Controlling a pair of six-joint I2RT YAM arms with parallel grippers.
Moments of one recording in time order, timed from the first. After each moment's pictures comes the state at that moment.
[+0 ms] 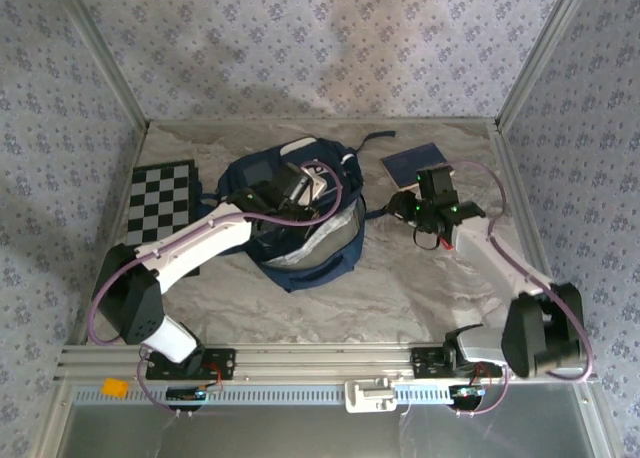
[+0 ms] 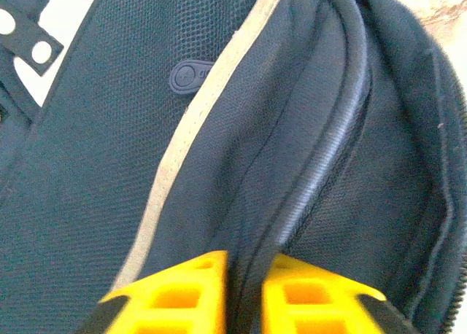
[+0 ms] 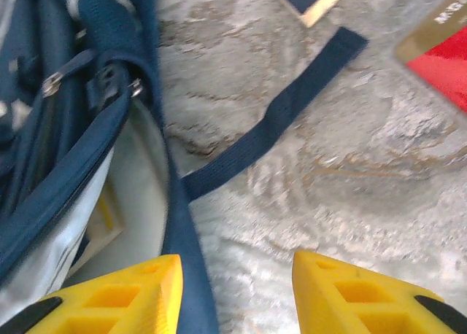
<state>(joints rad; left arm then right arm) -0.77 1.54 1.24 -0.61 -0.04 -0.16 0.27 1.35 0.94 -0.49 -0.10 0.69</state>
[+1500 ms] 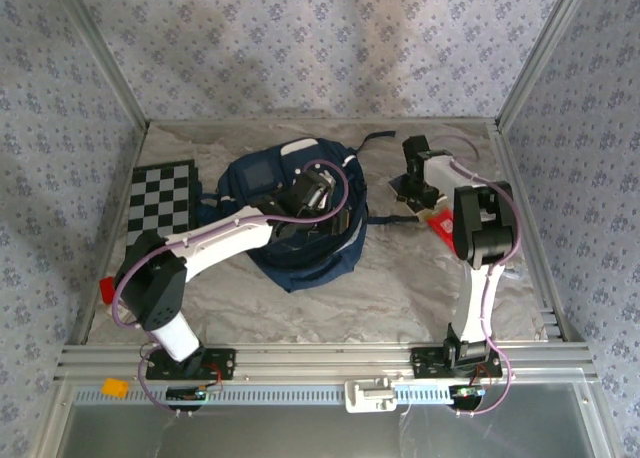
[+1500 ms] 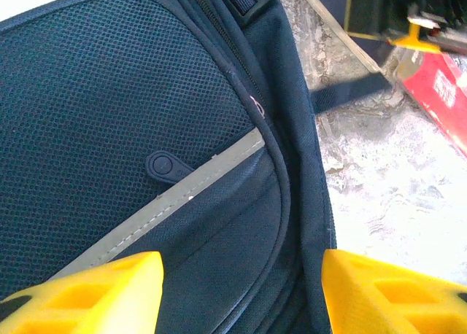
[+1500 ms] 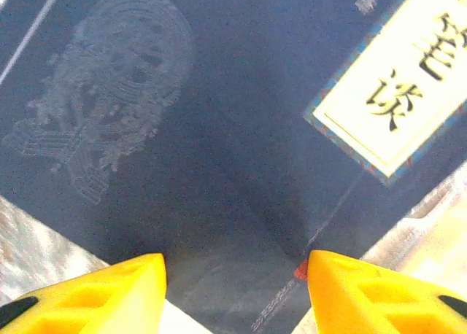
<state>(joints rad) -0.83 1.66 1.22 -0.39 -0.01 -0.62 0.16 2.01 1.43 -0.75 0.16 0.47</state>
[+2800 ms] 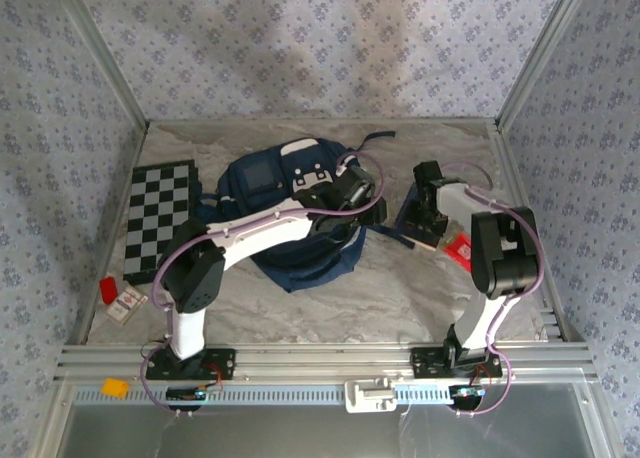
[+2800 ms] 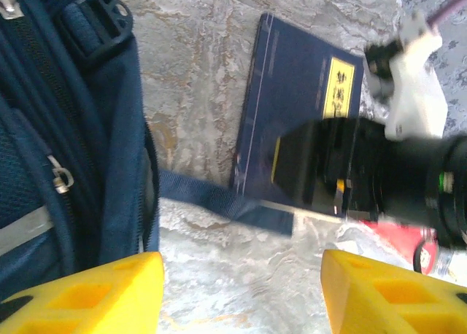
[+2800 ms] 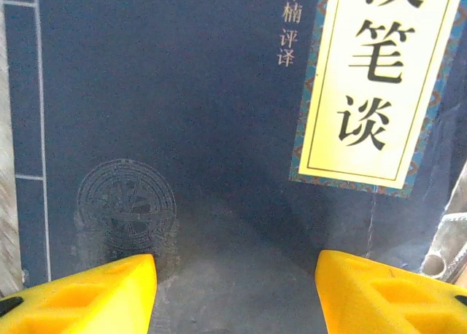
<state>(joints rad) -0.96 1.91 1.55 -0.40 -0.06 -0.84 0.15 1.74 1.06 -0.66 0.09 0.48</state>
